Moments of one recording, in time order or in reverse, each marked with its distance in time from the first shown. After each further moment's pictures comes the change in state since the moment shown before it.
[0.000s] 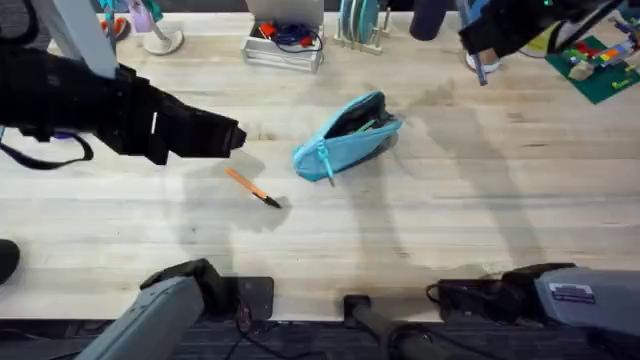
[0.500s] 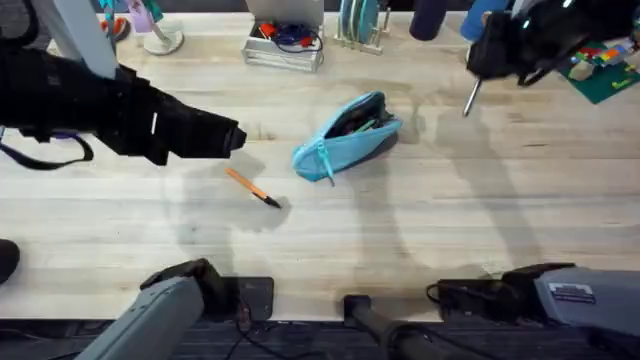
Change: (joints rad) left arm 0.000 0.000 0.000 -0.003 0.000 0.000; right arm 0.000 0.000 -0.106 -0.038 0.186 0.794
